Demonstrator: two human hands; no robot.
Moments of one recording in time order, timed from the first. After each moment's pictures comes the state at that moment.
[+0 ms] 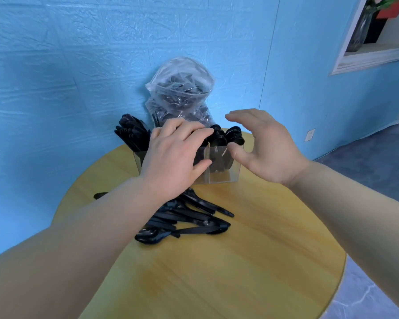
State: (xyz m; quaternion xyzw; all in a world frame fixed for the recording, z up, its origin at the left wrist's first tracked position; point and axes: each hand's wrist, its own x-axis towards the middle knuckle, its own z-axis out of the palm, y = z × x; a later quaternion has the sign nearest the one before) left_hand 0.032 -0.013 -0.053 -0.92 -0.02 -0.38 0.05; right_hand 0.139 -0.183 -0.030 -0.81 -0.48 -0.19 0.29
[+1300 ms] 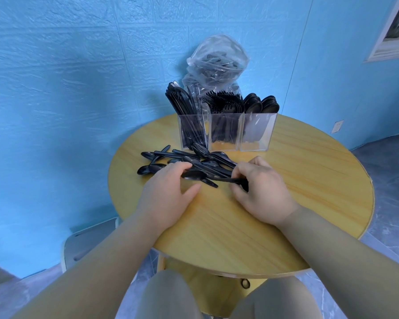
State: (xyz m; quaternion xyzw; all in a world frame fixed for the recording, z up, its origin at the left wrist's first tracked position) left_hand -0.105 -0.020 -0.126 -0.93 -0.23 -0.21 -0.18; right_hand 0.023 -0.179 -0.127 -0.83 -0.47 -0.09 0.28
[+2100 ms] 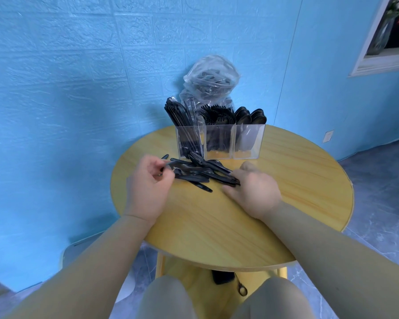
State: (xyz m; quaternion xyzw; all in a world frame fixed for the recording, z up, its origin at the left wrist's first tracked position) left_hand -0.114 -0.019 -0.110 -0.76 -0.27 -0.43 -0.40; right_hand 0.029 -0.175 -0.129 -0.90 -0.40 -0.09 0.17
